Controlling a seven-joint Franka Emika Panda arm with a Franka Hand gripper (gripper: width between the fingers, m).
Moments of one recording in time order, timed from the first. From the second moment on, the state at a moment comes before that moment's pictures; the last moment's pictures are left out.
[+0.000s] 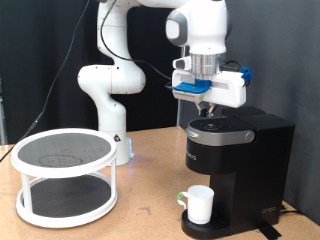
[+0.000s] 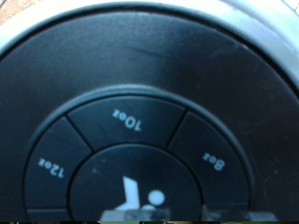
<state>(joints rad) -0.33 -0.11 0.50 -2.15 0.14 2.06 2.03</state>
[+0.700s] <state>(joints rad) -0.33 -0.06 0.52 -2.15 0.11 2.10 2.05</state>
